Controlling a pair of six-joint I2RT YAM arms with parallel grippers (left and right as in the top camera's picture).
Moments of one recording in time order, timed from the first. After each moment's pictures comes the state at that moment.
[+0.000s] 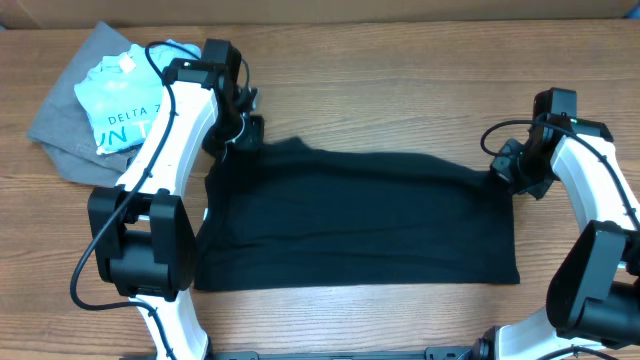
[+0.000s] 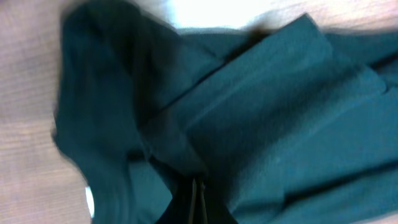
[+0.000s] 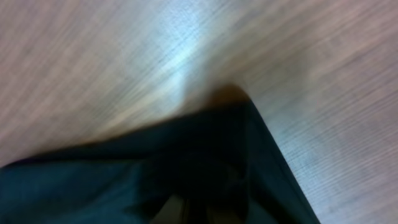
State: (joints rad) left arm -0.14 2.01 1.72 -1.24 0.17 -0.06; right arm -0.22 1.75 1.24 -0.93 -0.02 0.45
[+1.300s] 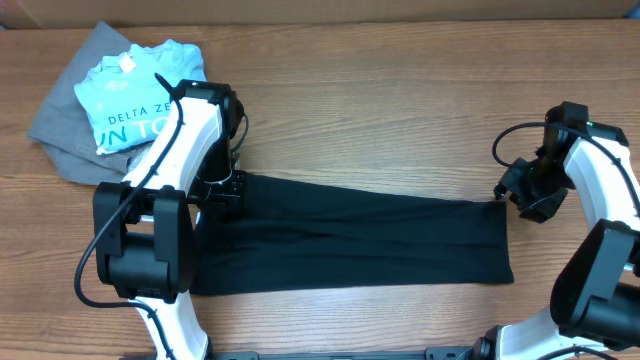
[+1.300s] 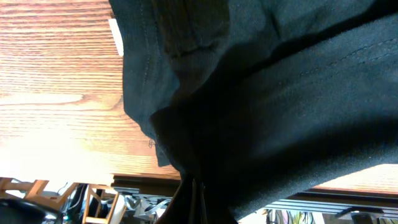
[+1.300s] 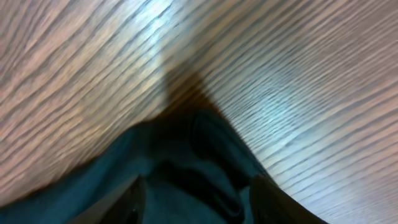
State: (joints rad) left arm -0.14 2.00 1.55 -1.57 -0.06 -0.12; right arm -0.28 1.76 1.24 -1.11 -0.06 0.40
